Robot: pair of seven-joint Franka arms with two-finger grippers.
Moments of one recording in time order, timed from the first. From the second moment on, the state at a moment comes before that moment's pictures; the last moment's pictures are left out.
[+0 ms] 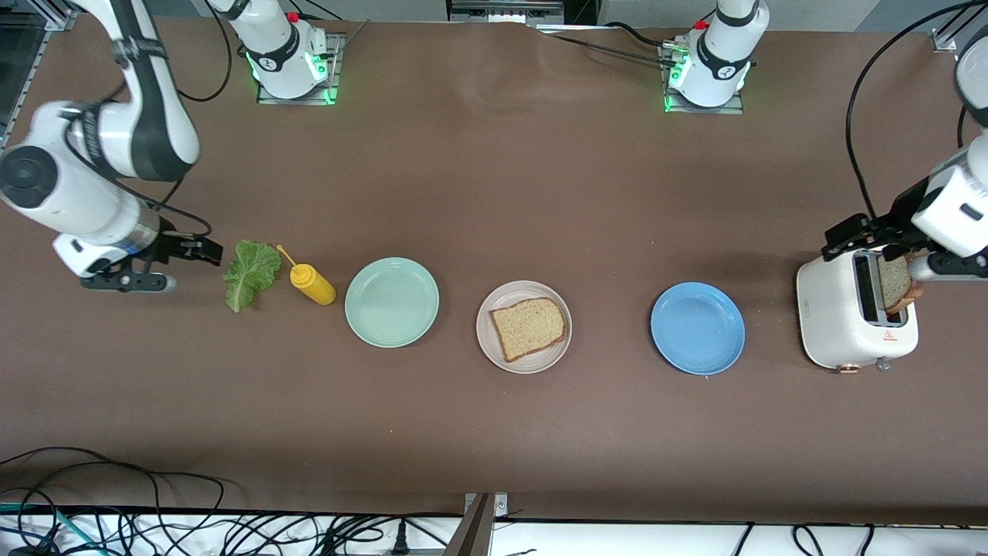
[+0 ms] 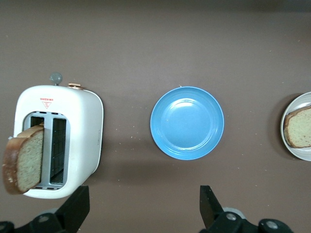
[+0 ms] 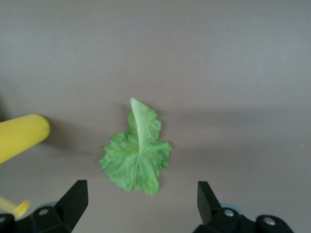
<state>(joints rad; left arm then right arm) -0.01 0.10 0.05 -1.65 -0.05 1.78 0.01 0.08 0.20 -0.11 -2.10 -0.07 2.27 0.03</state>
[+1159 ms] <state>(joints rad) 0.02 0.07 -0.02 -1.43 -0.05 1.50 0.05 0.09 0.44 -0.12 -2.17 -0.07 2.60 0.20</state>
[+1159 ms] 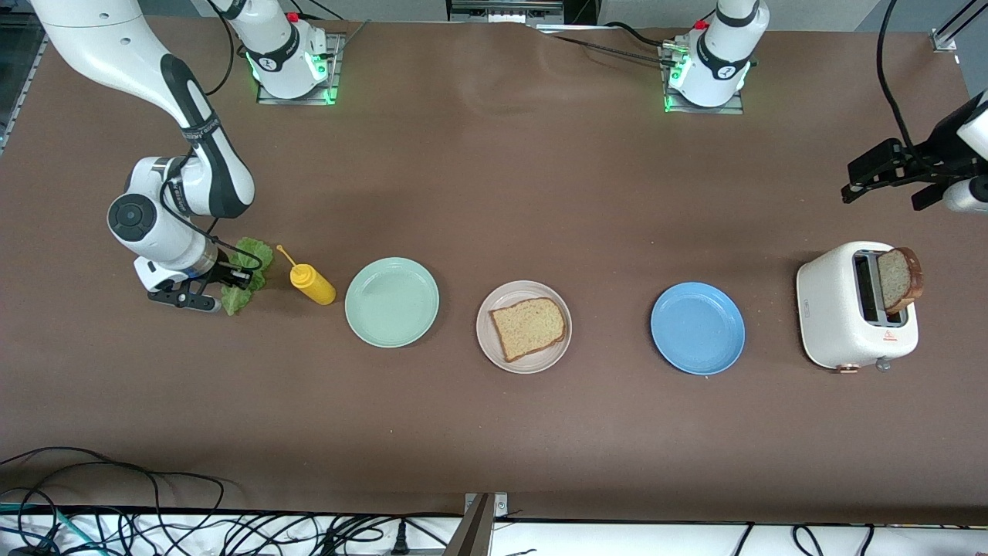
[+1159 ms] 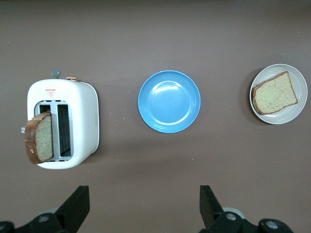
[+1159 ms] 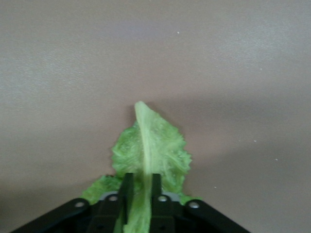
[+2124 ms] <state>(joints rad) 0.03 0.07 -0.03 -1.41 0.01 1.49 0.09 0.09 0.43 -0.12 -1.94 -0.07 2.25 0.20</state>
